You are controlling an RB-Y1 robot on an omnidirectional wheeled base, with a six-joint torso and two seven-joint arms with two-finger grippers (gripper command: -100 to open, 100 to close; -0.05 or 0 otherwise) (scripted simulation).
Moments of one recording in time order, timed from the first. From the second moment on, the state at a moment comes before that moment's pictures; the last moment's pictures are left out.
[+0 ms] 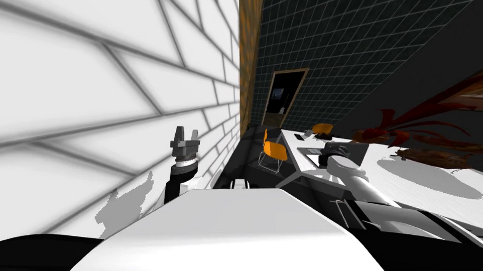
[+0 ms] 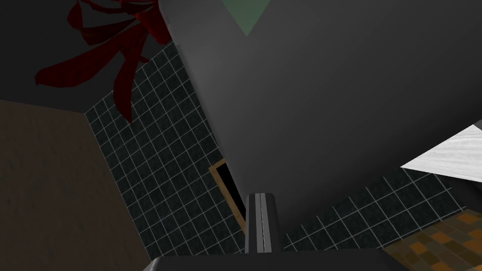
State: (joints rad) left arm 0.48 0.05 -0.04 -2.38 -0.05 -0.54 0.06; right arm -0.12 -0.96 -0.20 -0.87 1.05 0.29 0.63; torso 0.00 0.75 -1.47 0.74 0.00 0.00
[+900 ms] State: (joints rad) left arm 0.48 0.05 -0.04 -2.39 -0.05 -0.54 0.06; right arm 0.09 -0.93 -0.26 -1.13 1.01 0.24 0.64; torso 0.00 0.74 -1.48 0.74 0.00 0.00
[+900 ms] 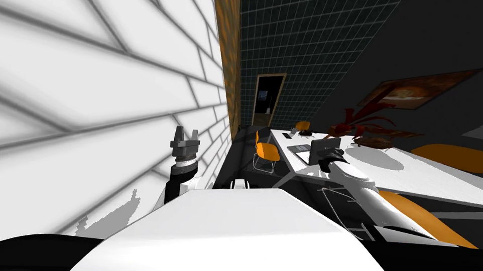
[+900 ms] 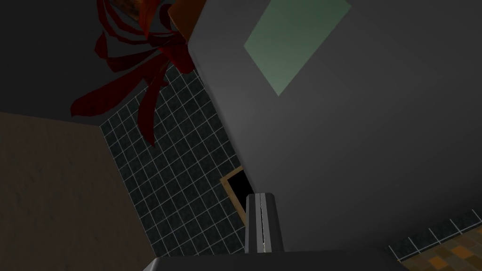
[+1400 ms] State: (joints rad) left arm 0.48 0.05 -0.04 -2.39 -0.05 -0.54 0.06; right arm 0.19 -0.90 -0.29 -1.28 1.01 0.21 0.64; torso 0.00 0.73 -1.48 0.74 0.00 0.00
